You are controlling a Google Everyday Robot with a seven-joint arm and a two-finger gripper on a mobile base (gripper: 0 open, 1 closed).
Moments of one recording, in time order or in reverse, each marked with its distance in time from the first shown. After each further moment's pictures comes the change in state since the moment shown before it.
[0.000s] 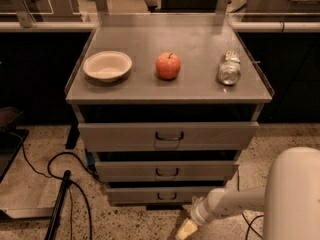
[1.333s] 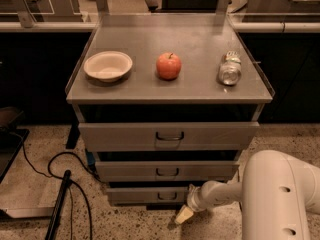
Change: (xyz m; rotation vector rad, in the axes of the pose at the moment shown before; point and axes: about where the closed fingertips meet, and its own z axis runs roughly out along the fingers) arm -0.012 -0.083 0.063 0.103 -0.029 -0.063
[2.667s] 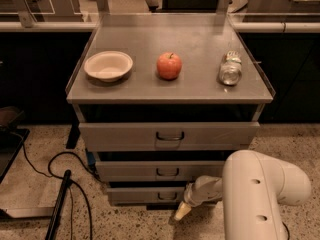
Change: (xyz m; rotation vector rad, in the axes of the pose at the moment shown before) arm 0.007 -0.029 0.044 -0.008 0.058 -0.057
